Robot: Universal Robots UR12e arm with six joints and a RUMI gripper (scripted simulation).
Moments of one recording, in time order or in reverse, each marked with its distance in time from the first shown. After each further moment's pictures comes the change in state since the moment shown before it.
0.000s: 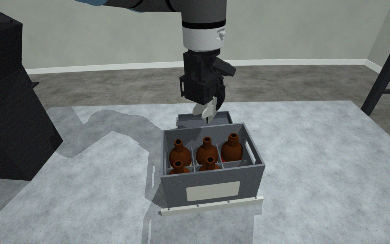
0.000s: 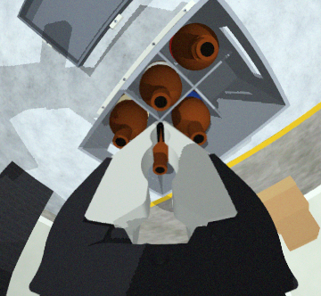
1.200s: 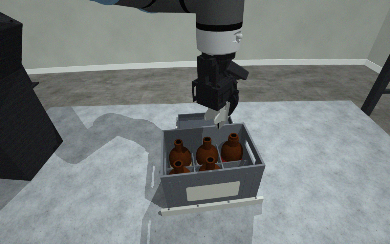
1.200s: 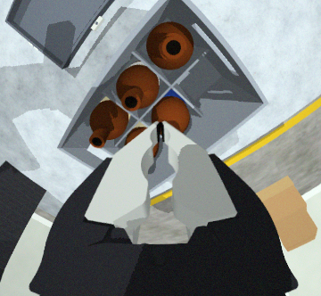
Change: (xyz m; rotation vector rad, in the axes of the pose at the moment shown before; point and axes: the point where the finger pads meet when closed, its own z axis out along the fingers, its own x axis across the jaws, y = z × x) arm 0.039 0.002 -0.001 0.000 0.002 0.000
